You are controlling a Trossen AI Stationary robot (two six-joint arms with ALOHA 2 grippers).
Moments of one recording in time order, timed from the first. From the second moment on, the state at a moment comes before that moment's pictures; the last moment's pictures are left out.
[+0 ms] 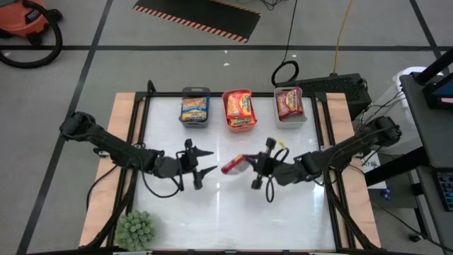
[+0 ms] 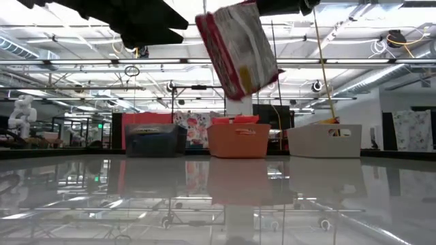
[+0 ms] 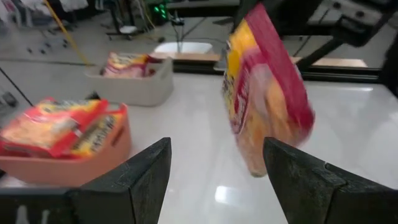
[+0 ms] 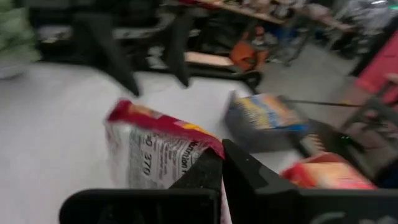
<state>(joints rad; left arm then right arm) -0.38 1.32 0.66 0.36 -0.62 -0.12 0.40 1.38 0.91 0.03 0.78 0.05</state>
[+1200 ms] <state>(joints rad) 0.01 1.32 0.66 0.52 -0.23 0.09 0.09 1.32 0.91 0.02 0.65 -0.01</state>
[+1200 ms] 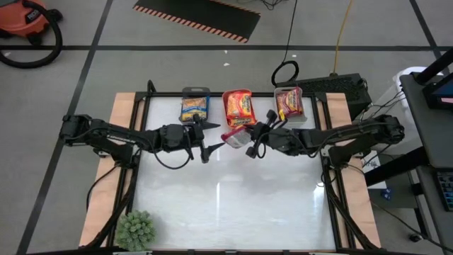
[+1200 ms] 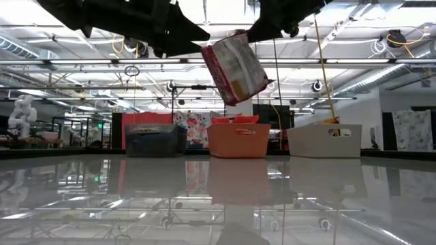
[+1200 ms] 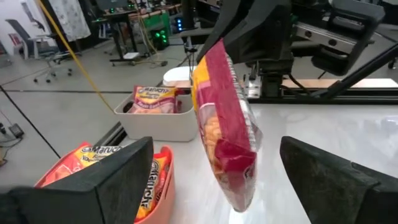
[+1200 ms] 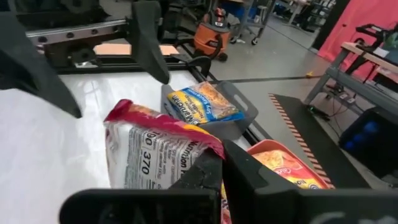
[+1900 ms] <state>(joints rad) -0.03 1.32 0.66 0.52 -0.21 0.01 0.09 1.32 0.90 0.01 0.65 0.09</state>
